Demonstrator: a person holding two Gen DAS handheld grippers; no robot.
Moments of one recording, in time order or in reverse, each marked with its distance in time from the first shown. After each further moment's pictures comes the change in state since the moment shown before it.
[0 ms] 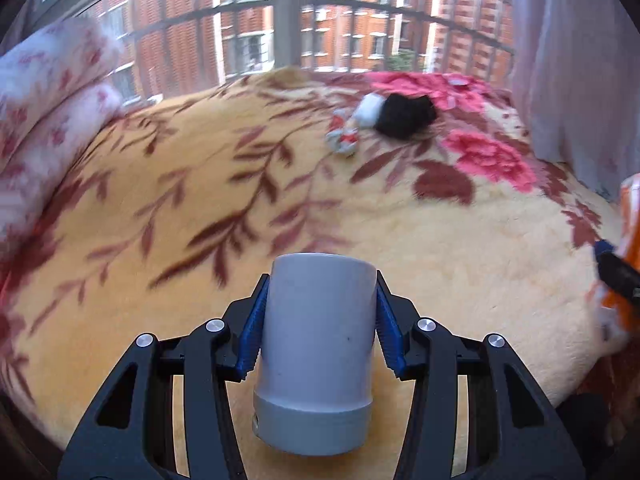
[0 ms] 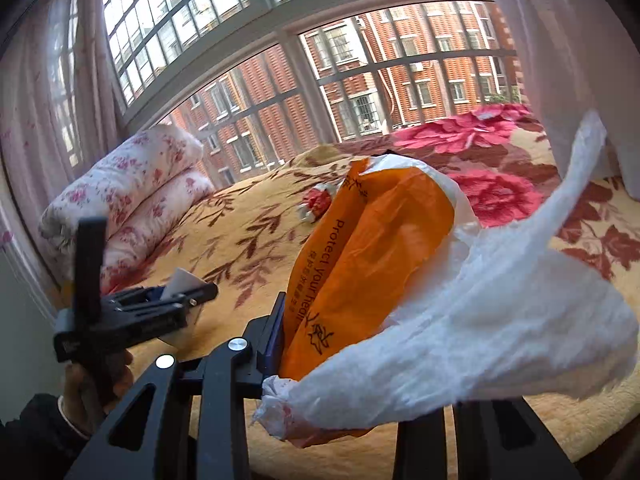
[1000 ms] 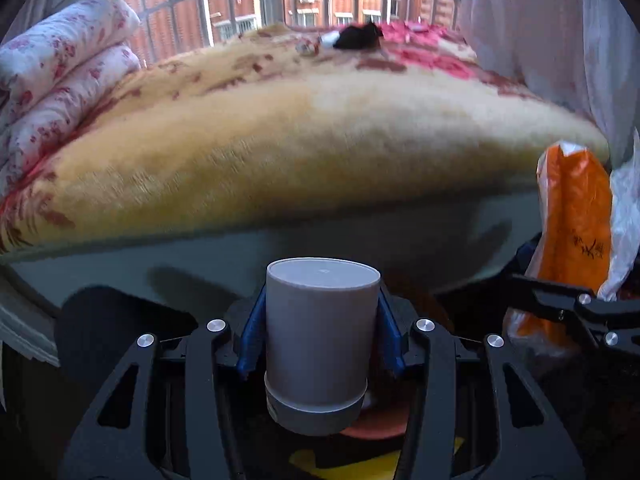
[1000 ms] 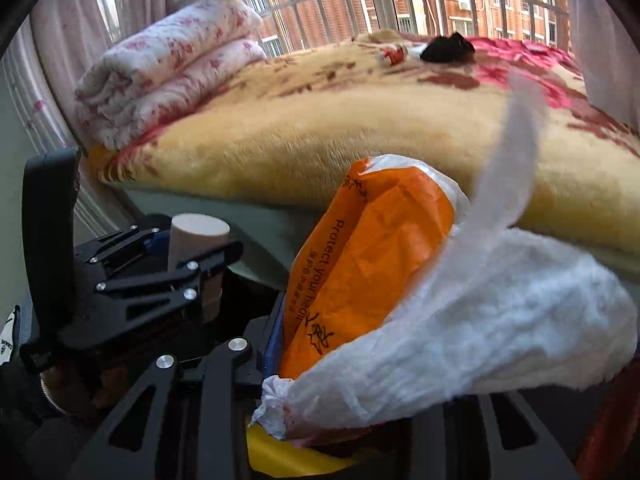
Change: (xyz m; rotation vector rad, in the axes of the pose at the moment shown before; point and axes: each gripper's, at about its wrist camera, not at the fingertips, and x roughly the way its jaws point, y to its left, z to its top) left arm -0.095 -0.041 -0.183 0.089 0.072 -0.008; right arm -0.055 0.071 -0.153 -0.143 0.362 0.026
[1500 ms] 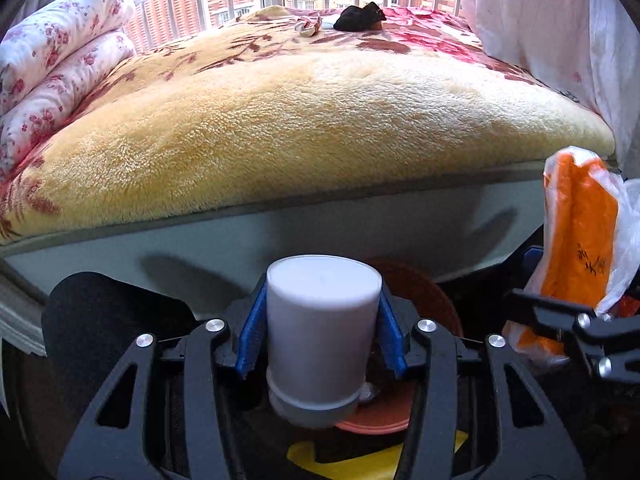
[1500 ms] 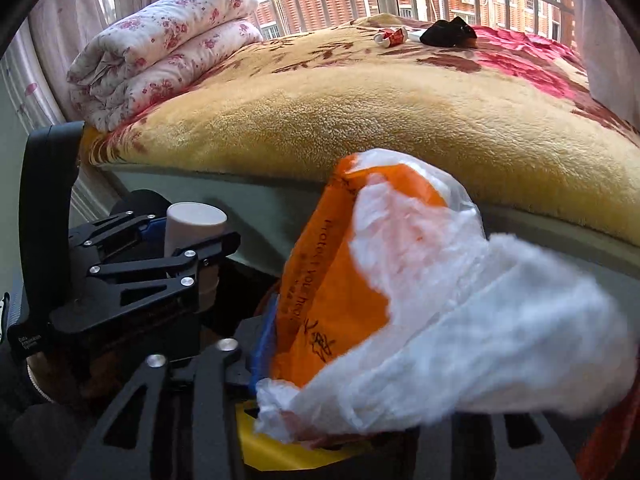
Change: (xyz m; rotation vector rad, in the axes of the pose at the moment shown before) left arm 0.011 0.002 -0.004 -0.014 0.039 0.006; right arm 0.015 0.001 -0.010 -0.030 0.048 -0.024
